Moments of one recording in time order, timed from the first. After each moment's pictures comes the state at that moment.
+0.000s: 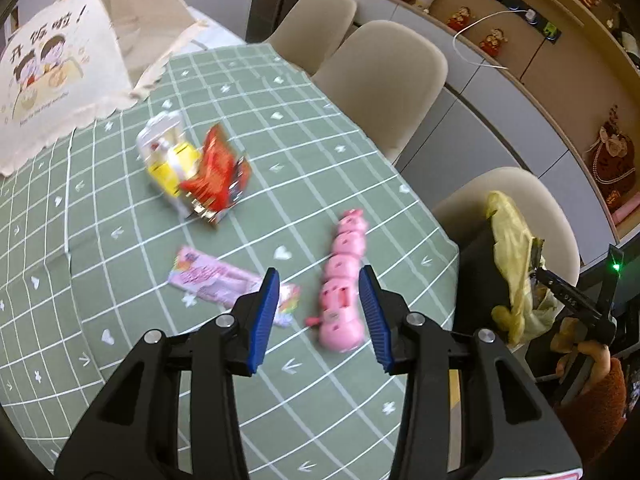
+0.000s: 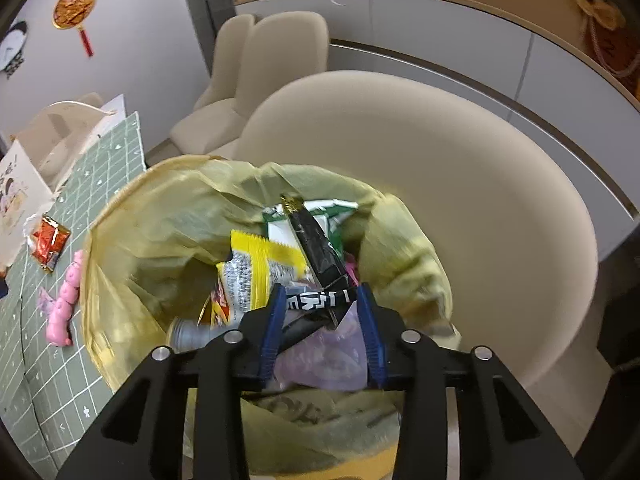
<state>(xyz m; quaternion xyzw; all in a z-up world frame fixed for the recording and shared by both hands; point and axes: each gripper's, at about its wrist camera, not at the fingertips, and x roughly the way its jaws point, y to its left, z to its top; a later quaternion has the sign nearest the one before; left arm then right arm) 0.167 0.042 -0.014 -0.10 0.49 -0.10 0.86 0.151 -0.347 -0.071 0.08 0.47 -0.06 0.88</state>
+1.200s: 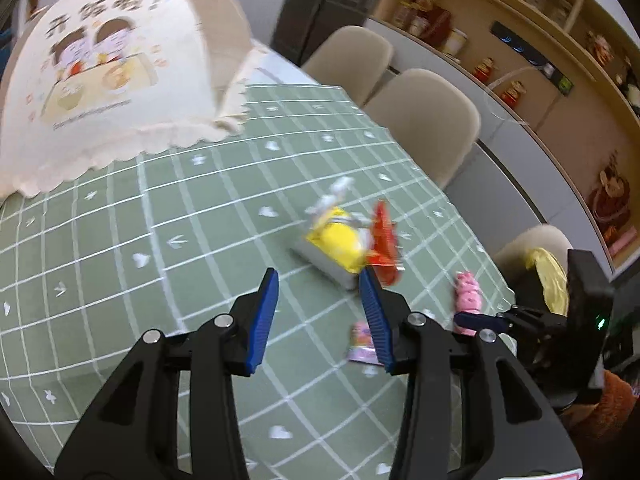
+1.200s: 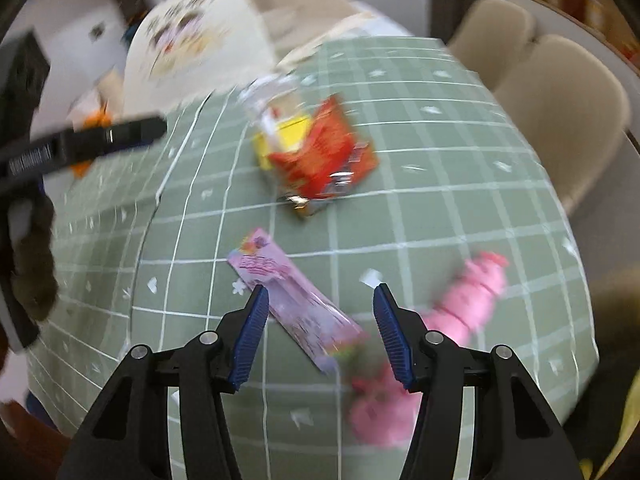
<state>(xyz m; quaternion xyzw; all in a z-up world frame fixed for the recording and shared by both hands) 0.211 0.224 -0.031 -0.14 0.44 -0.10 0.88 0.221 0.040 -0.088 -0.07 0.52 0.26 0.81</state>
